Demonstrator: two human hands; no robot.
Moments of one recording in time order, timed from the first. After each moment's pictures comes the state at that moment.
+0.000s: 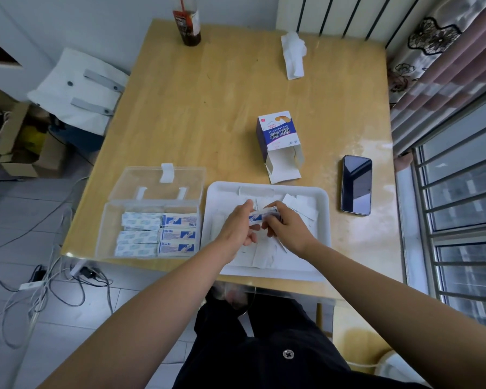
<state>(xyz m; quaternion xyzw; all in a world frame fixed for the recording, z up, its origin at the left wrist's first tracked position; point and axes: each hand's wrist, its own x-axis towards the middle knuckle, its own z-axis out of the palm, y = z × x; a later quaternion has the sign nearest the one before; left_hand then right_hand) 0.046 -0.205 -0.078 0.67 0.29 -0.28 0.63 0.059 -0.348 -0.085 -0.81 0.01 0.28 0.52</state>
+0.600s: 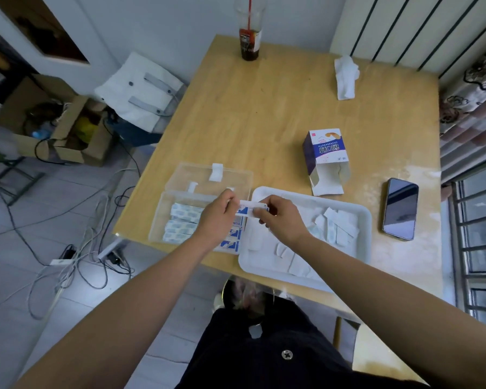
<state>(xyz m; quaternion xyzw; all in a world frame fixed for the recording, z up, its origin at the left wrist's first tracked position) 0.021 -0.083 -0.055 0.85 0.19 -0.10 0.49 0.065 -0.241 -0.061 -0.82 -0.05 0.25 0.51</state>
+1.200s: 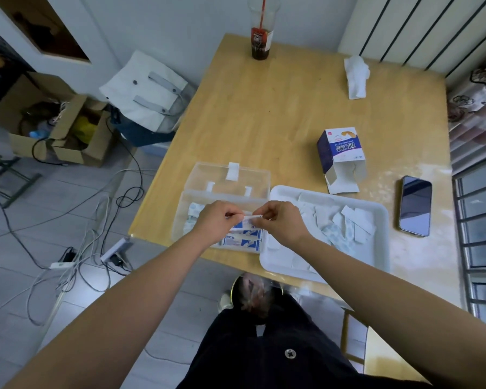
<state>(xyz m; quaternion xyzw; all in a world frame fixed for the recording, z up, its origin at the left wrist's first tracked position) 0.008 -0.026 -0.054 0.89 0.13 -0.18 0.40 0.047 -0.198 -0.063 -0.84 -0.04 0.27 0.46</state>
